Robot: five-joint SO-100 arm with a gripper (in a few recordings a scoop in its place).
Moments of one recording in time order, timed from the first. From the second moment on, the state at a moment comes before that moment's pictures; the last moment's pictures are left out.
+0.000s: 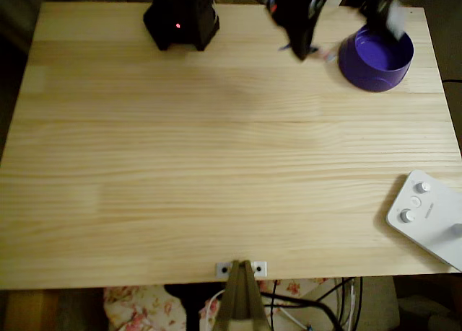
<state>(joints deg) -59.9 122.8 114.5 72.8 -1.0</state>
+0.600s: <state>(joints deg) -75.5 100.5 89.0 66.7 2.2</state>
